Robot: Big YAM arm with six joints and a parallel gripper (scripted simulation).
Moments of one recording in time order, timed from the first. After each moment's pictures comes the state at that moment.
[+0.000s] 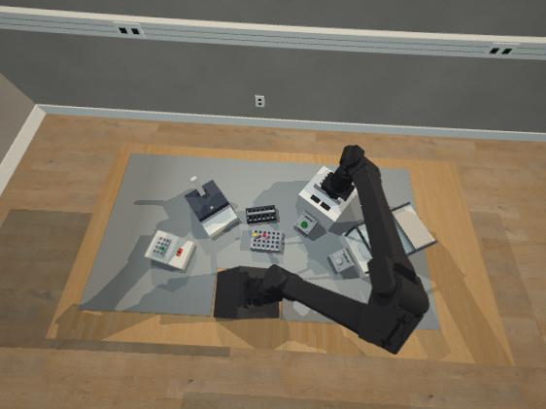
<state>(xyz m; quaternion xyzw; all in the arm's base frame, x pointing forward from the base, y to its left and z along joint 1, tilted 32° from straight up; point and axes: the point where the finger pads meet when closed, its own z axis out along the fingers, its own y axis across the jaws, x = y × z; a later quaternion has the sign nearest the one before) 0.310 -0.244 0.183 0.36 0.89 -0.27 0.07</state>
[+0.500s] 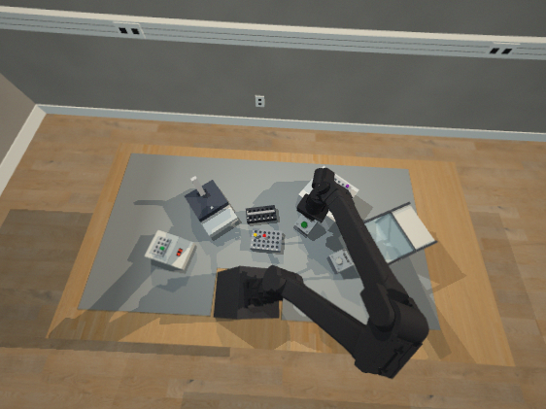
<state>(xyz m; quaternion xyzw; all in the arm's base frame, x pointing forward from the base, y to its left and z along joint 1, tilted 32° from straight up) 0.249 -0.185 0.106 0.33 0.90 -0.27 0.06</state>
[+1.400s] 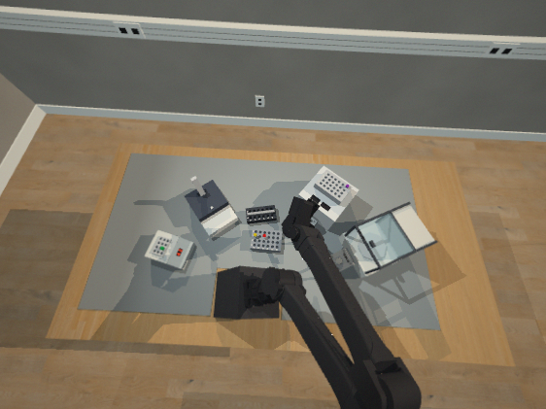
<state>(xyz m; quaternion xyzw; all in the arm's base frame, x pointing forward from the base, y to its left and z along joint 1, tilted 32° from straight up) 0.219 -0.160 0.083 0.31 0.84 -0.35 0.28</state>
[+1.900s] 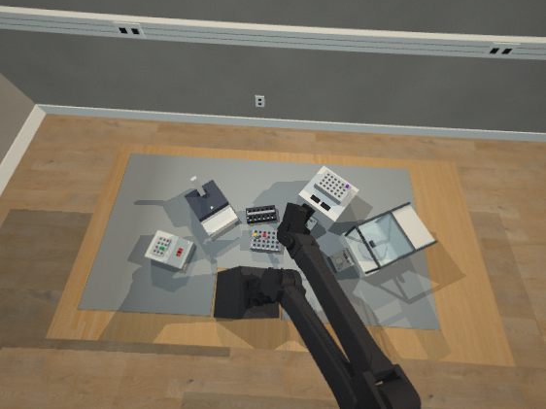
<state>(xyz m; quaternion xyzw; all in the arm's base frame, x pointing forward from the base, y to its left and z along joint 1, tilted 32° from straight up) 0.210 -0.149 0.074 0.30 0.83 -0.36 0.30</state>
